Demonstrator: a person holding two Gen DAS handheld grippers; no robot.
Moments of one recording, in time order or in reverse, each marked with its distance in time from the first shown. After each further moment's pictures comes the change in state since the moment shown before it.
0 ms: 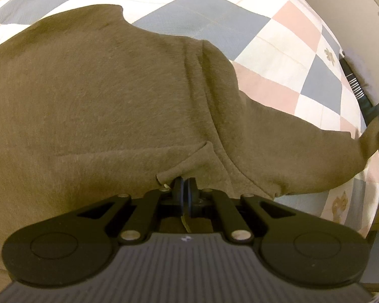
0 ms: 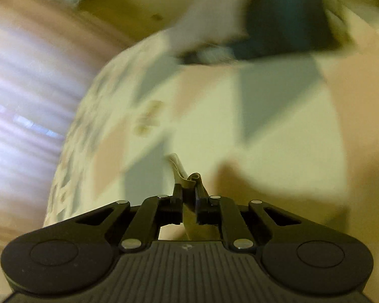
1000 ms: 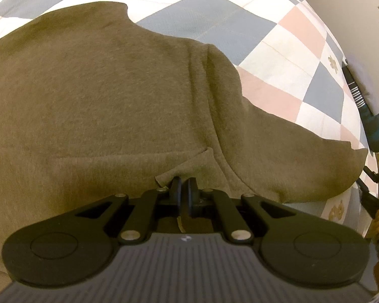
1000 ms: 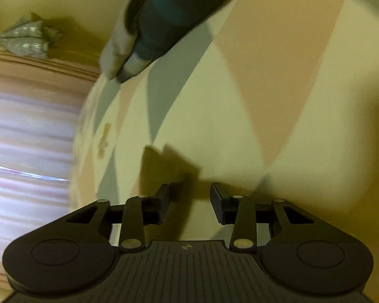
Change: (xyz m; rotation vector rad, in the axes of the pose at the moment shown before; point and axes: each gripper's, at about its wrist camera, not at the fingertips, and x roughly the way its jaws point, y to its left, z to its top) left arm 0.001 0.007 0.004 -0.049 0.002 -0.018; right arm 0.025 -0.140 -0.056 0.377 -0.088 0.149
